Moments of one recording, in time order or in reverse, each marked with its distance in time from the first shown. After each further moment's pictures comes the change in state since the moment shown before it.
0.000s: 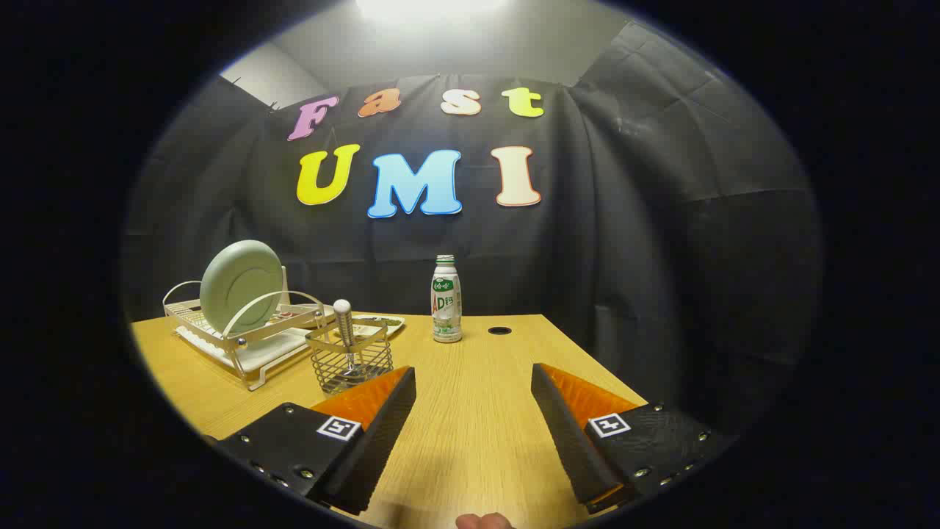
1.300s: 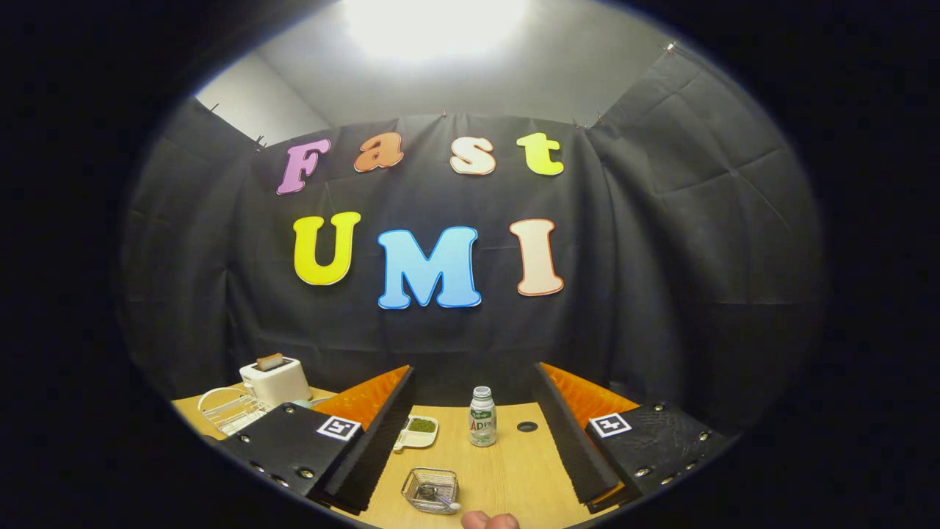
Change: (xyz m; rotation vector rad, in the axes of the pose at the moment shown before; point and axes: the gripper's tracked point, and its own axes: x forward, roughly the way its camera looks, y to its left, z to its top) arm 0.019 0.093 0.279 0.018 -0.117 -0.031
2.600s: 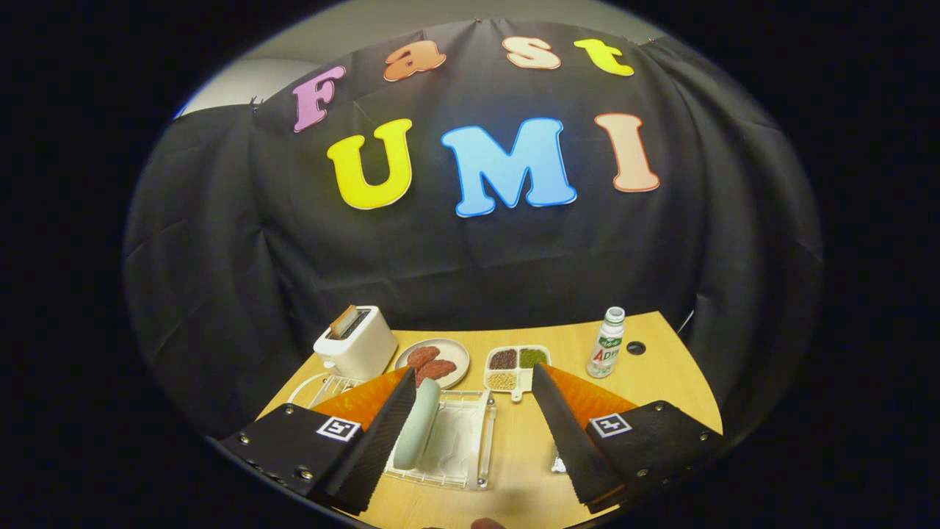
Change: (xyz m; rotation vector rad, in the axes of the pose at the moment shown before) arm 0.048 0.192 -0.053 0.115 0.553 0.212
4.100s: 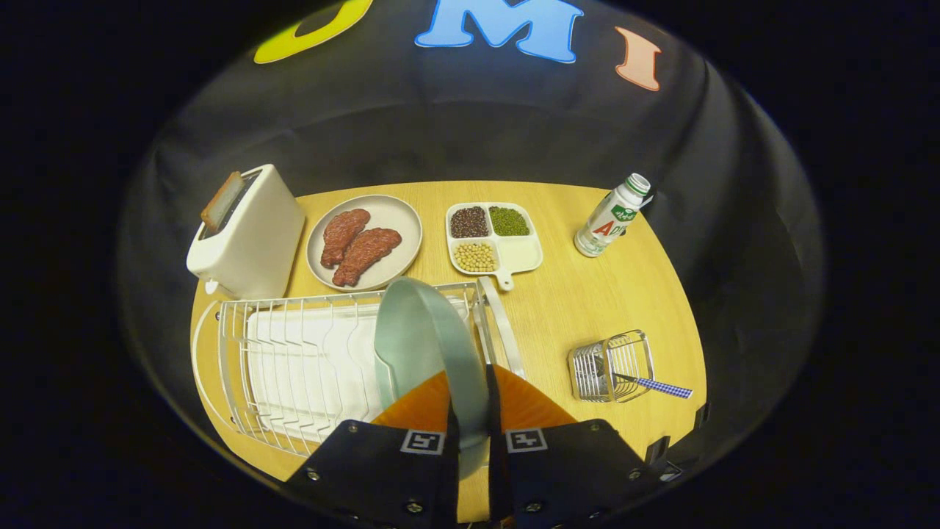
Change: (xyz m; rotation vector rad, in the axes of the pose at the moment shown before) arm 0.115 0.034 -0.125 -0.020 0.573 -0.448
